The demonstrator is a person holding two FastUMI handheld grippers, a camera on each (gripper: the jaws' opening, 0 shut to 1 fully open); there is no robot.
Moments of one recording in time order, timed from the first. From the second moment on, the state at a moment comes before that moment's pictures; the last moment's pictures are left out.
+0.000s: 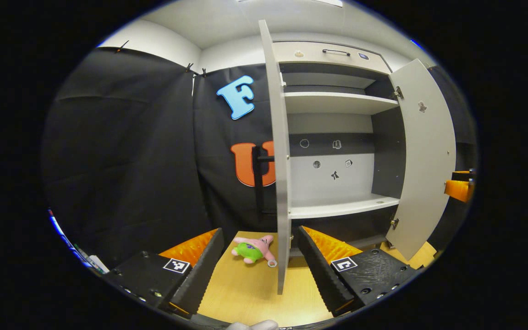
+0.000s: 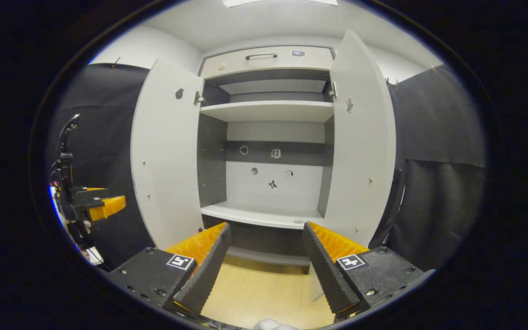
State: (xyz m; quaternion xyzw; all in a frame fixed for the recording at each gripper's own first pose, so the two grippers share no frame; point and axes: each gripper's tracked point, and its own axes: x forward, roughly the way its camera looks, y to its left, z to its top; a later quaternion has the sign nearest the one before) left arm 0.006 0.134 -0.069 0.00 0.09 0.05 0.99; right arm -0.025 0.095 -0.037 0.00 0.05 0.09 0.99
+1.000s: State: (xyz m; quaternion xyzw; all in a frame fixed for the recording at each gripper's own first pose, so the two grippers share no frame) left arm 0.013 0.009 -0.029 0.01 0.04 -0.01 1.00; right arm -0.031 0.024 -0.030 0.00 0.04 0.00 1.00
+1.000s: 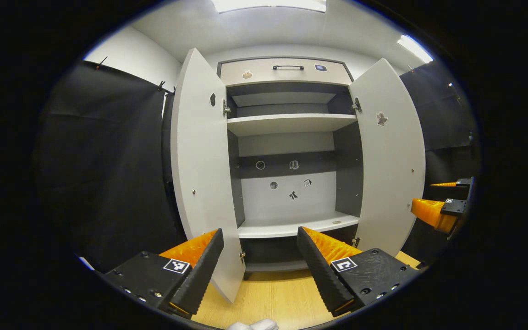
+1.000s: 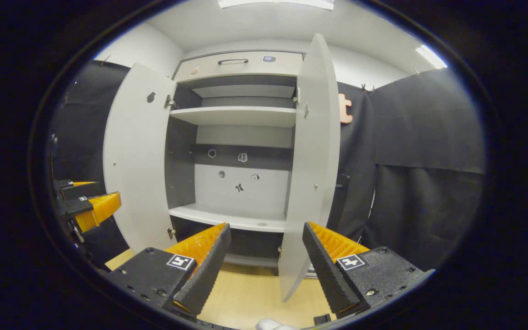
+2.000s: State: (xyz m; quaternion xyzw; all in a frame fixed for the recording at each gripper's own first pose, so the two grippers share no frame) left arm 0.013 0.025 -0.039 -0.01 0.06 -0.01 1.00; right arm -0.033 0.037 -0.021 0.01 0.02 -0.01 1.00
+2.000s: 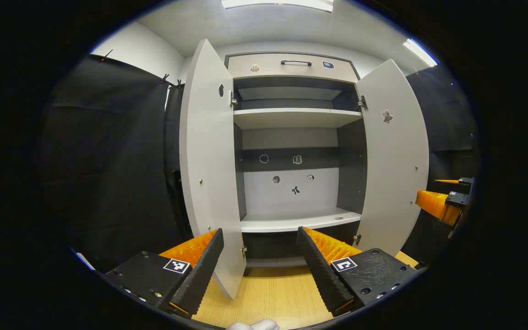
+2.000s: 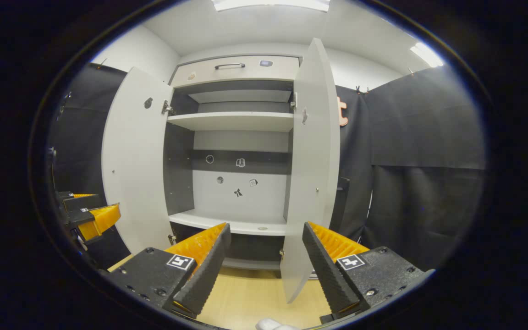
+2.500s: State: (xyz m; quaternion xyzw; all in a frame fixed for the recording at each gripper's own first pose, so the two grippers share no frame) left arm 0.016 0.034 -0.036 0.00 0.05 -0.01 1.00; right arm -0.031 0.048 -0.018 0.01 0.02 -0.01 1.00
